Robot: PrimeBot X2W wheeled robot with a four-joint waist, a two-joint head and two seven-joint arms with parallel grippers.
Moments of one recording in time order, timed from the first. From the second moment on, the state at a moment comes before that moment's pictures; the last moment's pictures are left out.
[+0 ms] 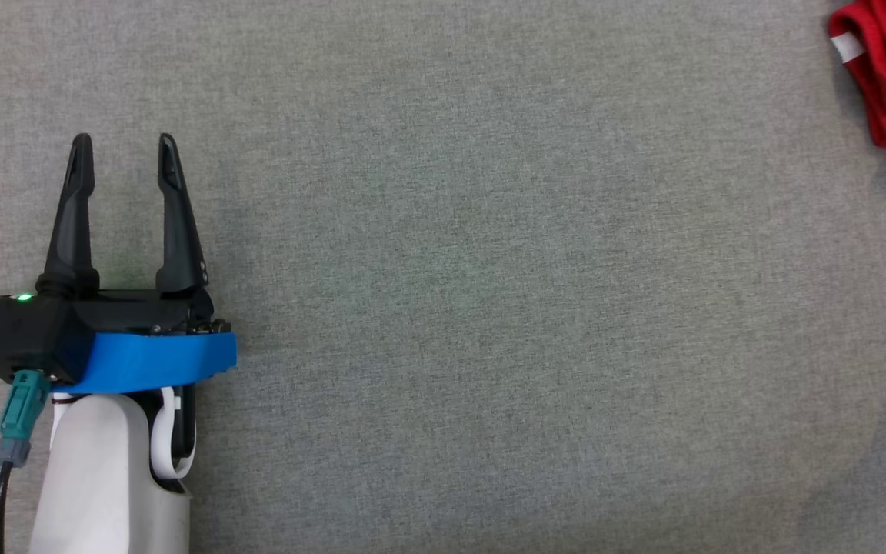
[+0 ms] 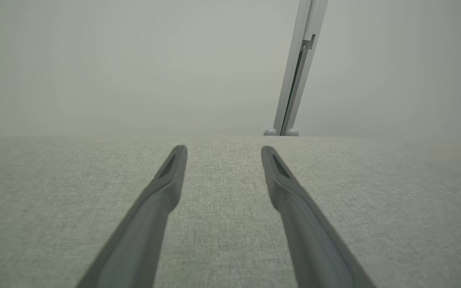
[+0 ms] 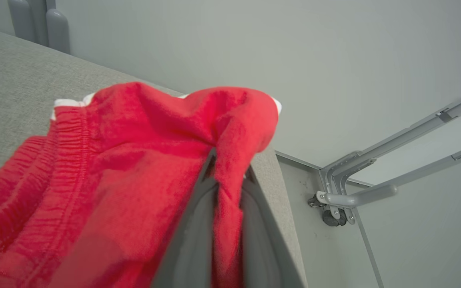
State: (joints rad) left arm -0.34 0.07 0.02 0.07 -0.10 -0.11 -0.26; right arm -0.96 -0.65 0.16 0.83 0.20 0.13 -0.11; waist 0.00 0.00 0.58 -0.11
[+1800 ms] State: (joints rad) left arm -0.11 0.05 0.01 0.19 -0.17 -0.09 -0.26; right arm -0.29 -0.13 0.05 0.31 0.25 0.13 -0.25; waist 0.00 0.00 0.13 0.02
